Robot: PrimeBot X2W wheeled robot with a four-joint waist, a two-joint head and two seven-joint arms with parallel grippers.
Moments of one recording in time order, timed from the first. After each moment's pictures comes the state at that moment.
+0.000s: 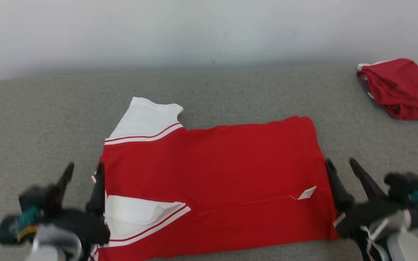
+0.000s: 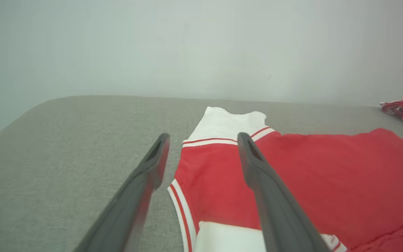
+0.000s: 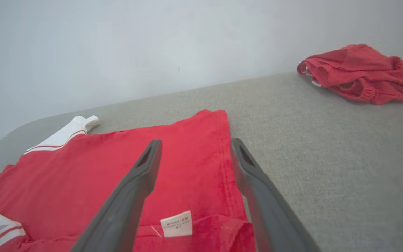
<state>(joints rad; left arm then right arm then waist) -0.21 0.43 -0.38 0.12 -0.62 0.19 -0.12 -0.13 -0.23 0.07 0.19 0.46 0.13 0.03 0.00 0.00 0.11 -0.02</state>
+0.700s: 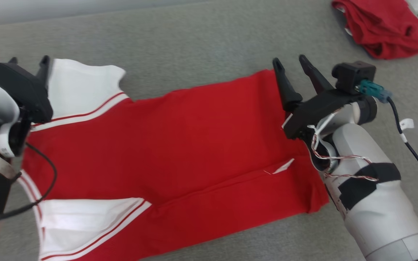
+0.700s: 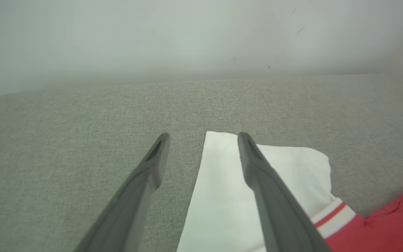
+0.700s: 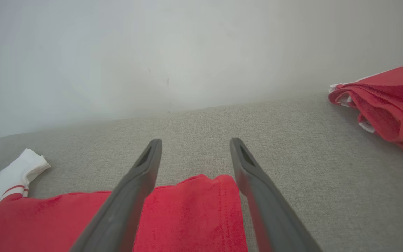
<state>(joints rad) -0.97 0.48 -0.40 0.67 -0.69 0.02 0.29 -0.85 -0.12 0.30 0.72 0.48 0.13 -0.10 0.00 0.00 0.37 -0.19</state>
